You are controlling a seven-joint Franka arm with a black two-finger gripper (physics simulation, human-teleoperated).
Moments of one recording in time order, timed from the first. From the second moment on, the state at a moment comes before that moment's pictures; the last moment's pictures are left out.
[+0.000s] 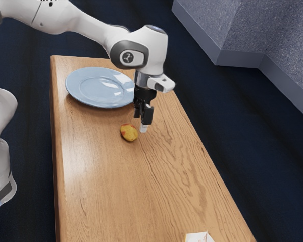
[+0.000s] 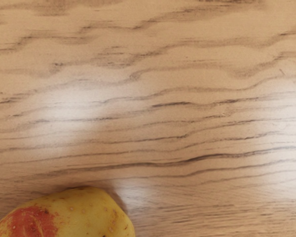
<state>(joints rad) -0.39 -0.28 0.36 -2.22 -0.07 1.97 0.01</state>
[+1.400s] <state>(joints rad) -0.30 -0.39 0.35 -2.46 0.03 2.28 0.01</state>
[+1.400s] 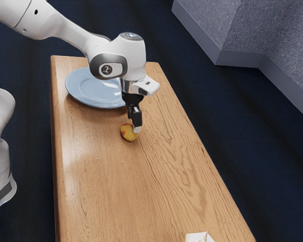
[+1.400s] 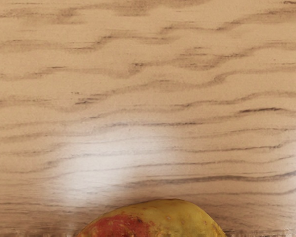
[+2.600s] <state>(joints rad) -0.31 -0.34 0.37 -2.51 0.02 2.27 0.00</state>
